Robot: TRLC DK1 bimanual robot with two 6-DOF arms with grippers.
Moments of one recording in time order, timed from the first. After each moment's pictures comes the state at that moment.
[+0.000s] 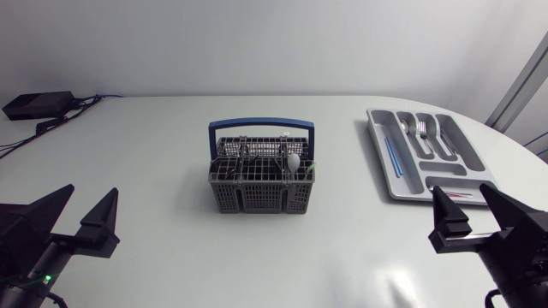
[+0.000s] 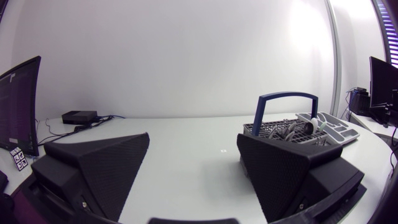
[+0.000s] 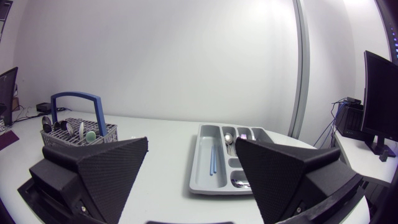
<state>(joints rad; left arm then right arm) -0.04 0.06 0.04 -0.02 0.03 0.02 0.01 0.06 0.03 -0.01 0.01 -0.03</state>
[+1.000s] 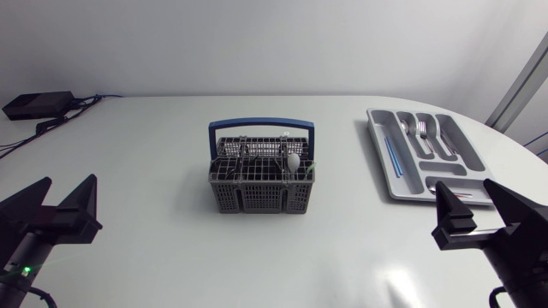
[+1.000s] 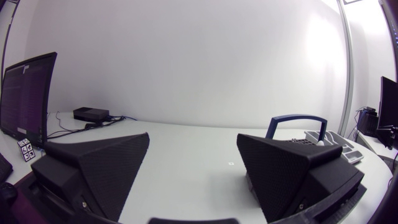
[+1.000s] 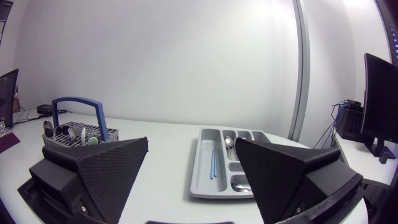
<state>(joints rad) -0.02 0.08 0.13 -0.06 -0.04 -0.06 0.03 0.09 0.07 -0.01 0.03 -0.03</state>
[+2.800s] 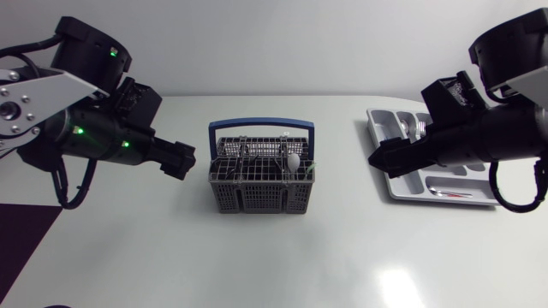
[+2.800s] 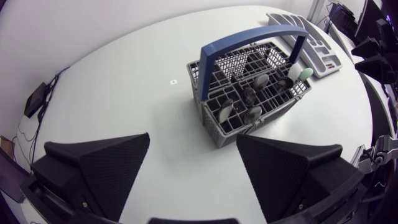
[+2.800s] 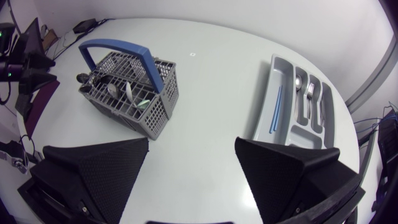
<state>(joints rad) -0.40 1.30 1.04 -0.64 -0.06 0.05 0.26 1.16 0.98 -0.69 -0.09 -0.05</state>
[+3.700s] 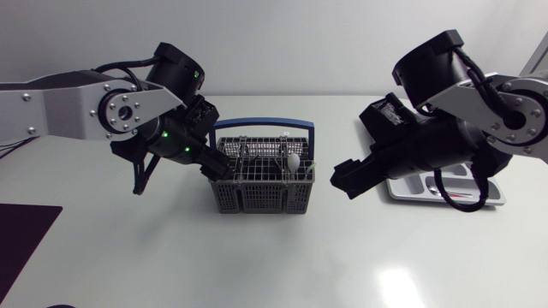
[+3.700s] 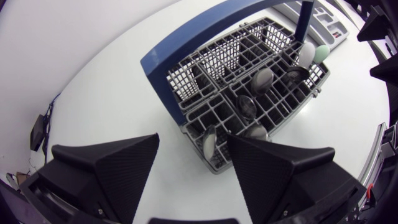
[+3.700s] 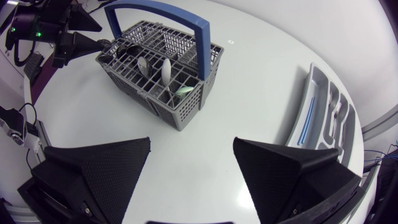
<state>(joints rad) -0.50 1.58 1.14 -0.53 -0.16 0.16 0.45 1.31 1.00 -0.65 -0.07 -0.08</state>
